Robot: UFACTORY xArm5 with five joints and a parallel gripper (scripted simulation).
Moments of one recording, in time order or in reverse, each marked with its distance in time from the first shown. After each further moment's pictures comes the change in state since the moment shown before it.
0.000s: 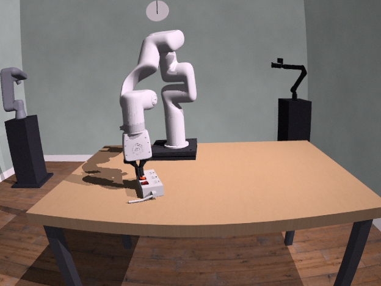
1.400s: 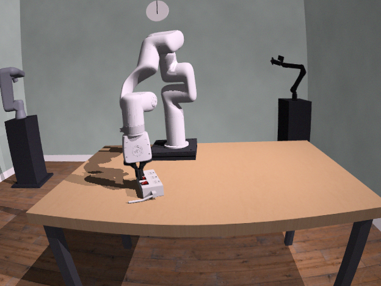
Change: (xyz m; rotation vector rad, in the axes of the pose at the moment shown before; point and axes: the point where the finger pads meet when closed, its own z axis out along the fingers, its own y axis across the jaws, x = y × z) arm 0.000 -0.001 0.007 0.002 -0.003 0.000
